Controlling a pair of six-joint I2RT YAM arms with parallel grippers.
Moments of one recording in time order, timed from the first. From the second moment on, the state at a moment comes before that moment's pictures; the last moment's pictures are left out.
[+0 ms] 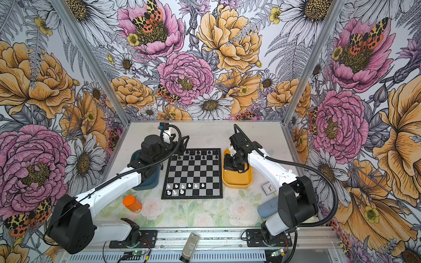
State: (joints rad) left arm -0.48 1.31 0.87 0.23 0.02 -0.27; right arm 0.40 1.53 1.22 -0.92 -0.35 0.51
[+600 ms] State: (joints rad) left arm -0.48 1.28 0.78 0.33 0.02 -0.27; right arm 0.58 1.65 1.41 -1.32 -0.47 0.45
